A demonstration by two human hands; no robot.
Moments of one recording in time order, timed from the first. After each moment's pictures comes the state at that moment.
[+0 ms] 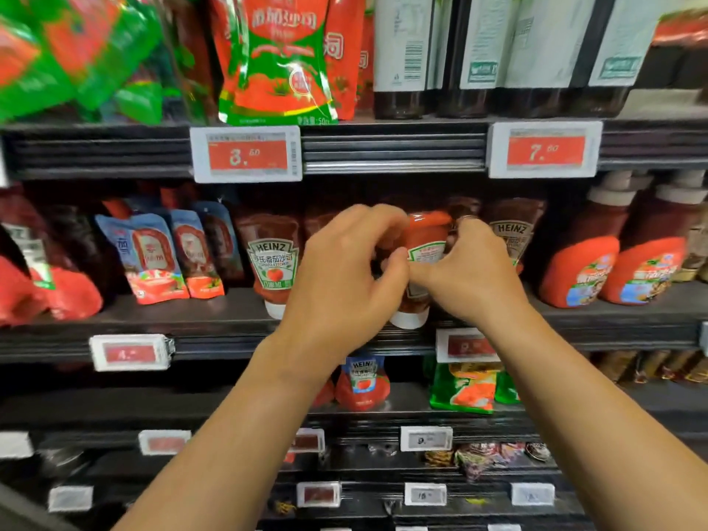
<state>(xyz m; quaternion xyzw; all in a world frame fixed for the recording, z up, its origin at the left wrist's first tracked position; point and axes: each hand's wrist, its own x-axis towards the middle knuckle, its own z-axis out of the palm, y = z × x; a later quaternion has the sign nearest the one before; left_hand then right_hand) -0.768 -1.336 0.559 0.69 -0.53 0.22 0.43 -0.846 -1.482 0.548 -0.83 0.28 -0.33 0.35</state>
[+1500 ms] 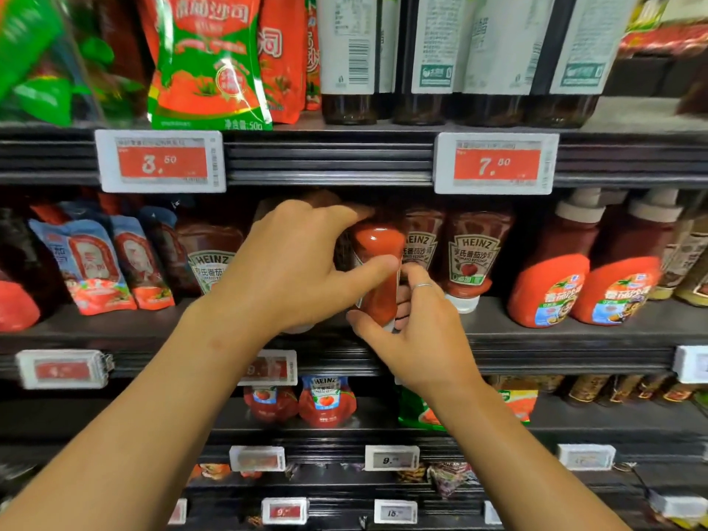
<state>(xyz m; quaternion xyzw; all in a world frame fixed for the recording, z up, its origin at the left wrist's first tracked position) -0.748 -1.366 0.587 0.78 -0.54 0.22 0.25 -0.855 -1.497 0.482 -0.84 0.20 -0.33 0.38</state>
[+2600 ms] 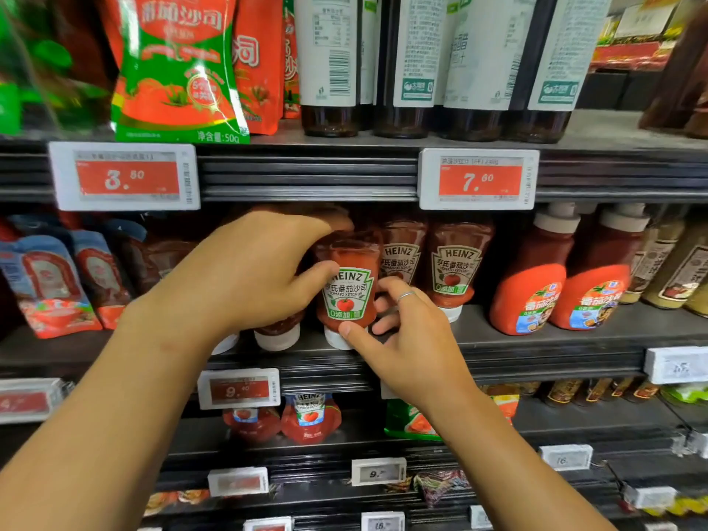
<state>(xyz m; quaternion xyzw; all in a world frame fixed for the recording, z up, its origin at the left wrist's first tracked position) -0.721 -1.358 0.597 0.77 -0.59 0.20 0.15 -0.856 -1.504 0.484 -0.87 0.22 -0.31 0.32</state>
